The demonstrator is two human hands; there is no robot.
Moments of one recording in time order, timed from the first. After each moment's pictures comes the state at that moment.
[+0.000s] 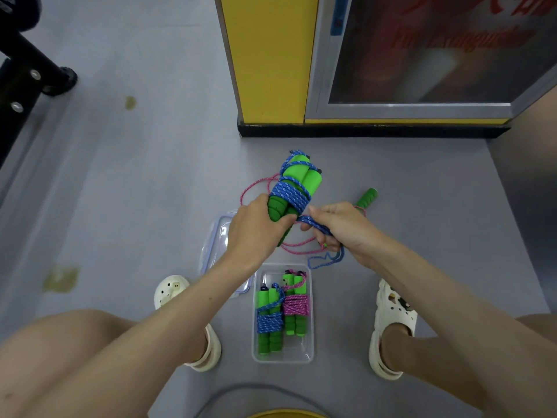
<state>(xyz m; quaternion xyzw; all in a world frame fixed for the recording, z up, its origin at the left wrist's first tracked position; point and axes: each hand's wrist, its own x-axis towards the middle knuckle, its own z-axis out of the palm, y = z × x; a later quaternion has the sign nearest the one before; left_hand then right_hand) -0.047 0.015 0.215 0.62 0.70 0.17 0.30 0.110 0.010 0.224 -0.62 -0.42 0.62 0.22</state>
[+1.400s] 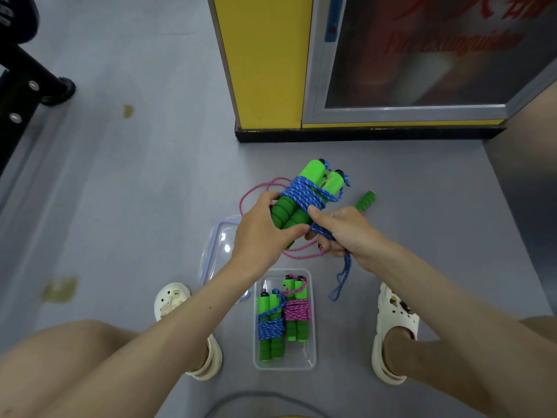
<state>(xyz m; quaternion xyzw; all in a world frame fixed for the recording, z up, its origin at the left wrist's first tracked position) -0.039 0.009 0.224 0.58 0.64 0.28 0.42 0.115 0.012 0.225 -0.64 -0.39 0.62 0.22</state>
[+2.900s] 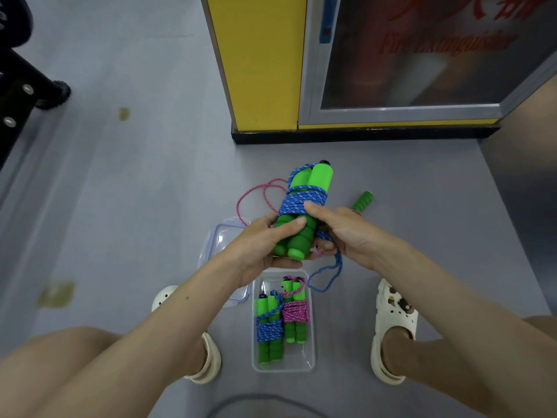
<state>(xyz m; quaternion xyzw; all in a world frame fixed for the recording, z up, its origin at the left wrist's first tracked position) -0.043 0.013 0.231 0.31 0.50 0.23 0.78 0.118 0.017 0.226 -0.58 -0.34 0.70 0.24</state>
